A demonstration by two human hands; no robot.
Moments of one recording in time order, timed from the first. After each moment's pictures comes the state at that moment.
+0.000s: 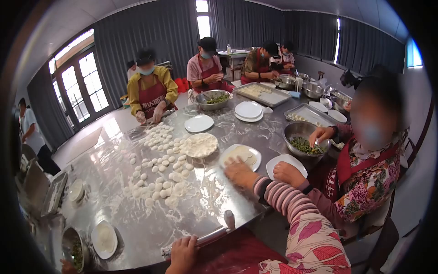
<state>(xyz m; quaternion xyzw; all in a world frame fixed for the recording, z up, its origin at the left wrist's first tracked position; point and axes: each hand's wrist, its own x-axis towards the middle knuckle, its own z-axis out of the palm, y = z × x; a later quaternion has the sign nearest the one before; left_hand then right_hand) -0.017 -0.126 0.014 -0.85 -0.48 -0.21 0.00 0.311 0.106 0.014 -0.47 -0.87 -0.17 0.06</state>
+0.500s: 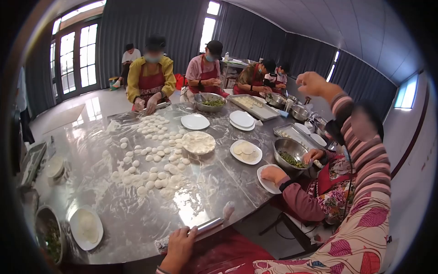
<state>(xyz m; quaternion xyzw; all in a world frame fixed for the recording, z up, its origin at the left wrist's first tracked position) -0.041 -0.117 0.006 -0.85 -0.43 -0.29 -0.02 0.394 0.052 0.454 -0.64 -0.73 -0.25 0.00</state>
